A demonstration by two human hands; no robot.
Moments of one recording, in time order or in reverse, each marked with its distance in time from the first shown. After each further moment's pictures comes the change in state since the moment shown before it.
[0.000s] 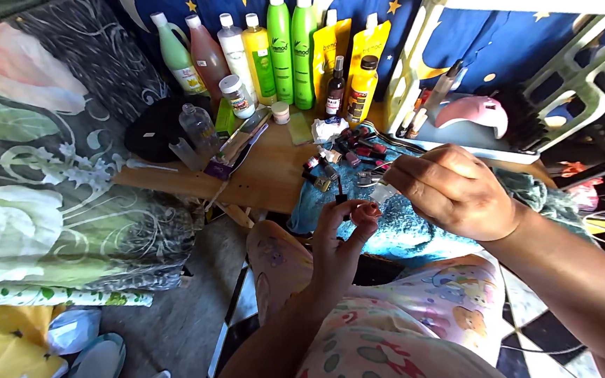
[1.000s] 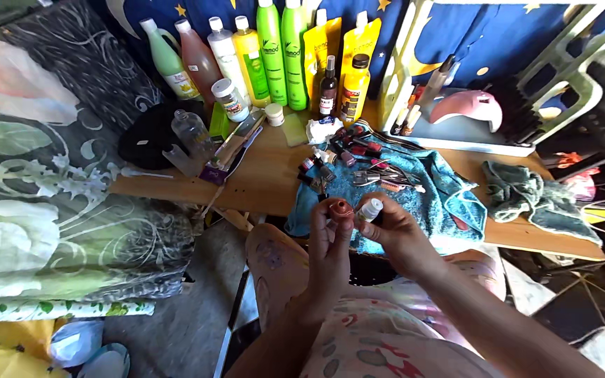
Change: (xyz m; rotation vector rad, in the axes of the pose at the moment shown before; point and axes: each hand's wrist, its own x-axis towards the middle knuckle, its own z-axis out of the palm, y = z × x) left_hand -0.003 -0.011 0.002 -0.248 0.028 -0.057; right_hand -0.044 -0.090 0.060 1.494 0.292 1.214
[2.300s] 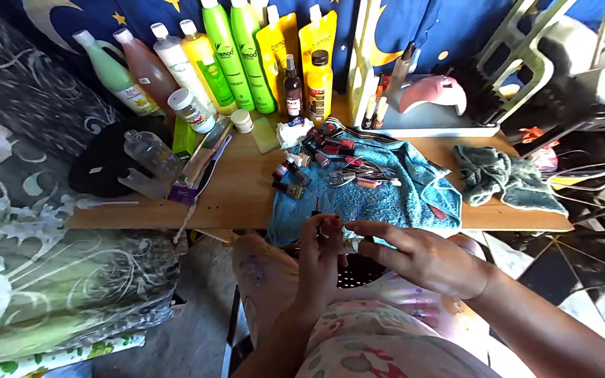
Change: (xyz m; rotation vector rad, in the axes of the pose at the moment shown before) left_hand -0.001 -0.023 0.006 0.121 -0.105 -0.257; right_hand -0.022 -0.043 -0.051 -1.256 -0.429 -0.670
